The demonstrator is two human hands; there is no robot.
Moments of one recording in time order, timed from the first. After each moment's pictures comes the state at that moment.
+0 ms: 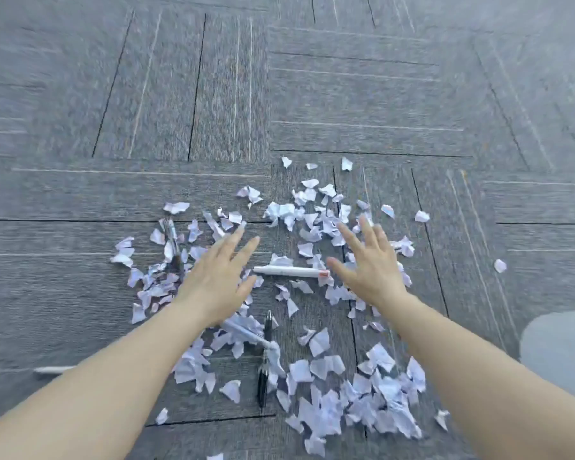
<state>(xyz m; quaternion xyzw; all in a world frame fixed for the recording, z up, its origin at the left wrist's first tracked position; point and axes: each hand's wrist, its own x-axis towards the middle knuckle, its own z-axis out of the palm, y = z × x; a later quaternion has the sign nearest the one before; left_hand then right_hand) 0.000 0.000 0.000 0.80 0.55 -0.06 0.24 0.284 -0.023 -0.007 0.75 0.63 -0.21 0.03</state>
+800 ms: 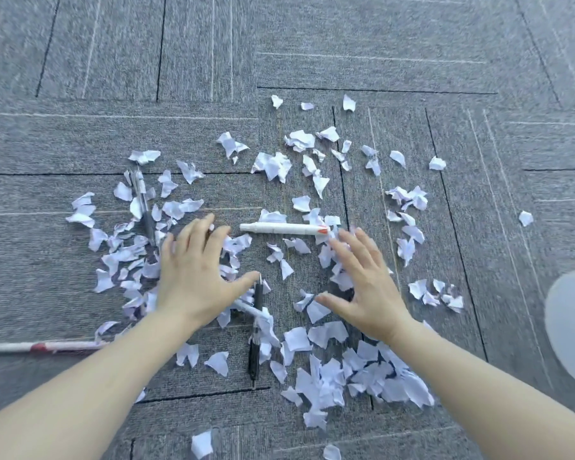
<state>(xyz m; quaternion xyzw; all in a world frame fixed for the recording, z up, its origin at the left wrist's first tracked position) 0.001 -0.048 -0.049 0.79 0.60 -0.03 0.15 0.274 -0.116 -0.057 0.65 0.72 -0.25 -0.06</state>
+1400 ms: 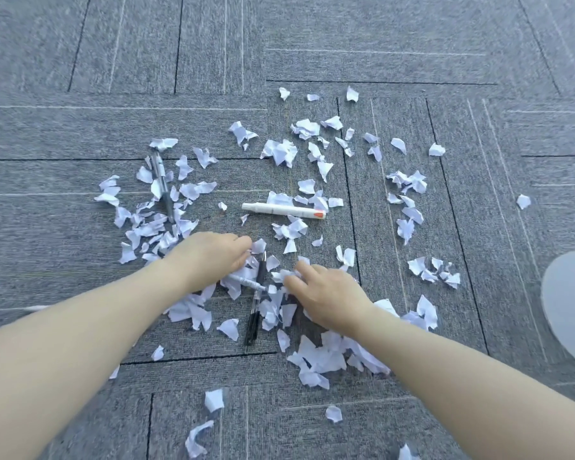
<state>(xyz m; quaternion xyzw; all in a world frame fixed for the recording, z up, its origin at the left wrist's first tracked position) -0.014 -0.037 -0.046 0.91 0.37 -0.14 0.13 0.210 -0.134 -0.049 0.48 0.87 -0.13 0.03</state>
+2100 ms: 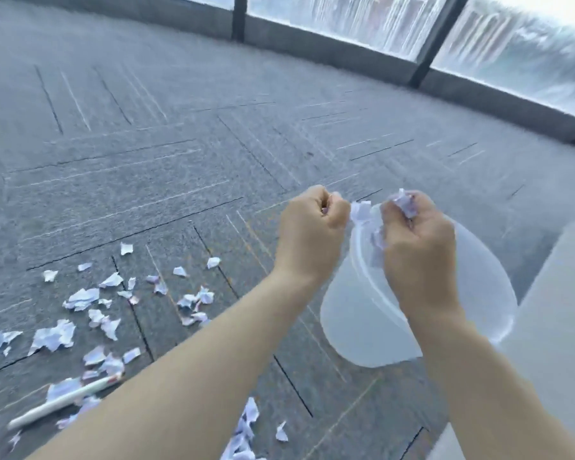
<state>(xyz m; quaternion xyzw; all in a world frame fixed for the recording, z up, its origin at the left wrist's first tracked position) 0.394 -0.098 0.223 0.68 0.28 0.36 0.57 0.459 -0.193 0.243 0.75 0.29 -0.03 -0.59</state>
